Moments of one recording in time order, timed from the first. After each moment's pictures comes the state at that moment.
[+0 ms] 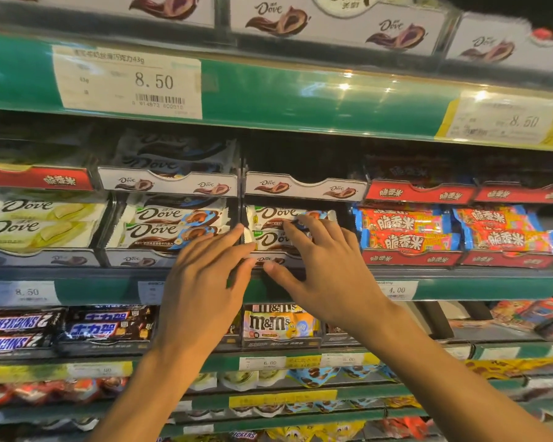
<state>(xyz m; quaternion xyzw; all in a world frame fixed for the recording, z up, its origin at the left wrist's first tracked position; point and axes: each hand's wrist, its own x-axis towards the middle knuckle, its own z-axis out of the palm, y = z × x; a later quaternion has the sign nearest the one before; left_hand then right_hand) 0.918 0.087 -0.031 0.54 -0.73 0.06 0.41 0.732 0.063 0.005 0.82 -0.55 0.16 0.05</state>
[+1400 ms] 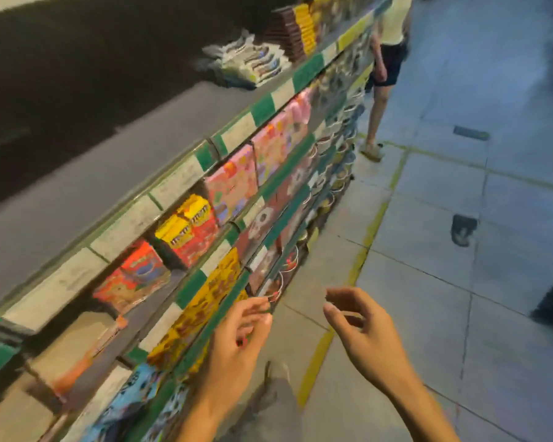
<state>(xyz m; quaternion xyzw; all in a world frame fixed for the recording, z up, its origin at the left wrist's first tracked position) 0.280 0.180 -0.133 0.28 -0.73 -0.61 0.16 0.153 0.338 -0.143 0.17 -0.79 0.55 -0.19</state>
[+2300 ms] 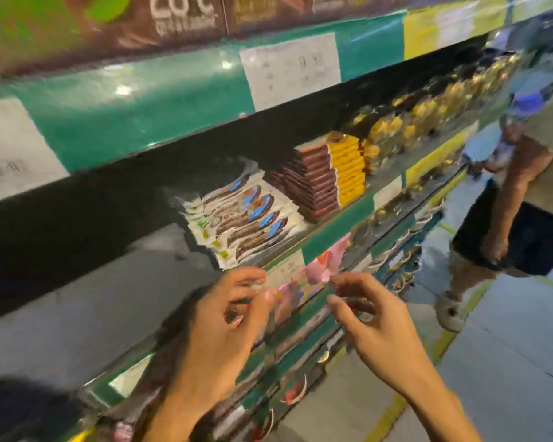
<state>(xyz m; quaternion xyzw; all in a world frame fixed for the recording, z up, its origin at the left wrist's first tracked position) -0.105 0.014 -0.016 0.35 -0.74 -0.47 0.33 -0.280 0.128 -0.055 0.41 -0.73 0.50 -0.20</state>
